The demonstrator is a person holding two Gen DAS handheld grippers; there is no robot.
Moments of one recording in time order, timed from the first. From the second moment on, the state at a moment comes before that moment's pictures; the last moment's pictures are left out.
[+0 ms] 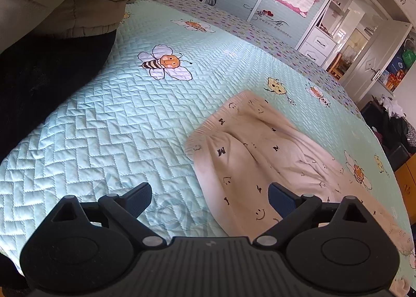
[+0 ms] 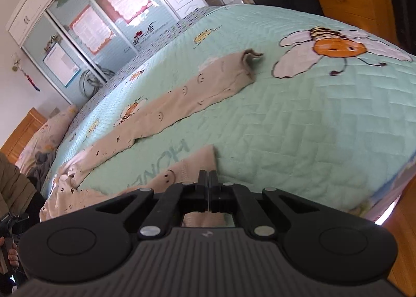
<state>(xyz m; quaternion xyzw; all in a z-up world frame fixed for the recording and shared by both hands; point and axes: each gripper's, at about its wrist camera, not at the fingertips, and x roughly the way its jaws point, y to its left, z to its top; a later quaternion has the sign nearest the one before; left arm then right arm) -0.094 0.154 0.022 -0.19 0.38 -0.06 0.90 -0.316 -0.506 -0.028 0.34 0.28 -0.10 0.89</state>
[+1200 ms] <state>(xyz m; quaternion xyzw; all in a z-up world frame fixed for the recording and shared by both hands) -0.106 0.118 0.035 -0.17 0.39 -0.09 0.90 -0.283 -0.499 0.106 0.12 0.14 0.06 0.98</state>
